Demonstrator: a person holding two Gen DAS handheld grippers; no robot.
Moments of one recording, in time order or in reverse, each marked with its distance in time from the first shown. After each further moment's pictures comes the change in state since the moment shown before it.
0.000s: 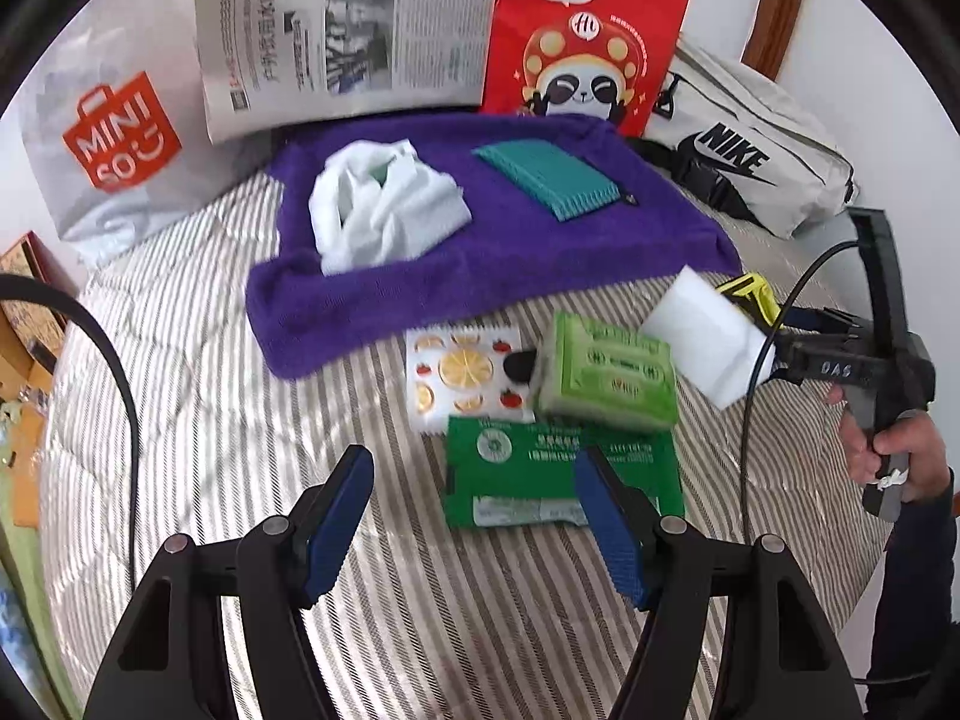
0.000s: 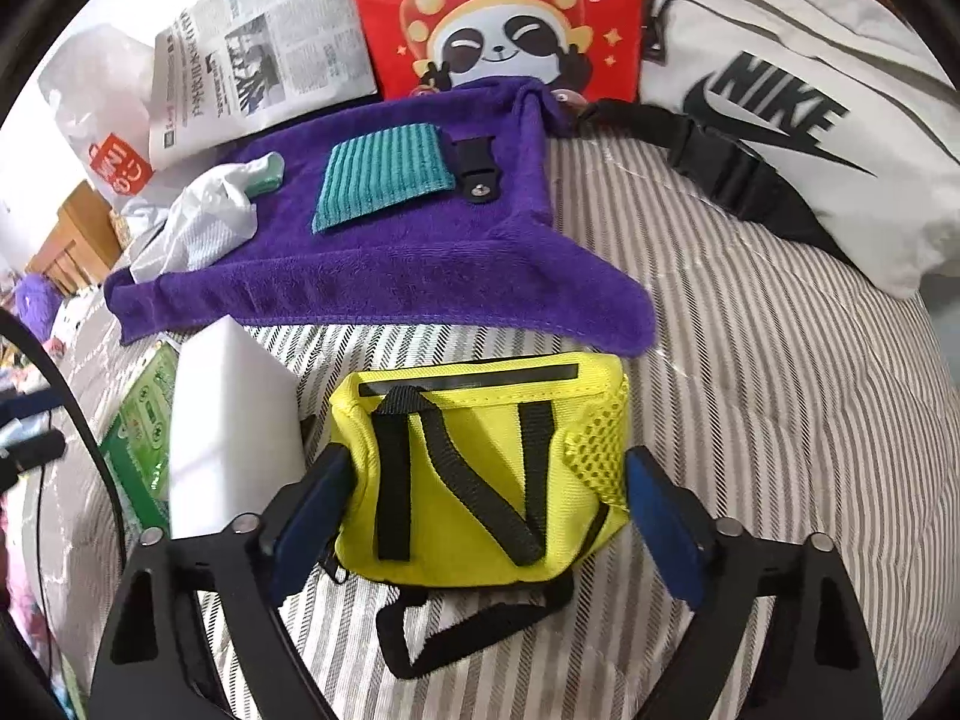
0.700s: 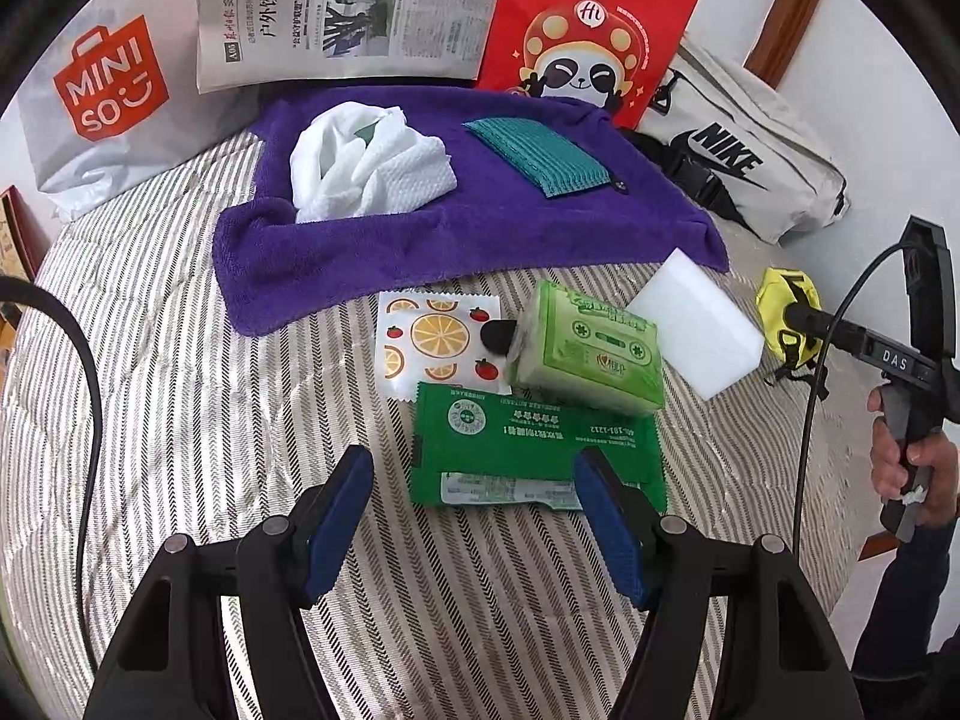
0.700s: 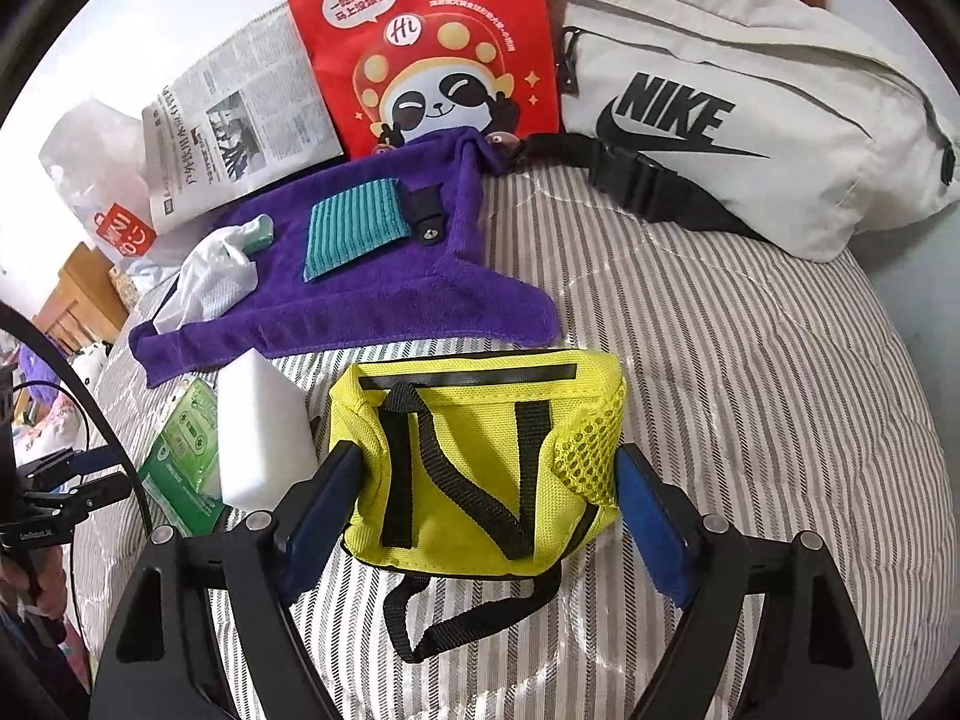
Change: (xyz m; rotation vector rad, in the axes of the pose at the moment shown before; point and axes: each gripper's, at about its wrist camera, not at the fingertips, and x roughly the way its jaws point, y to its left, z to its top) left arm 0.015 0.001 -0.015 -0.061 0.032 -0.081; right arm -0.055 -0.024 -0.013 0.112 -0.062 -0.005
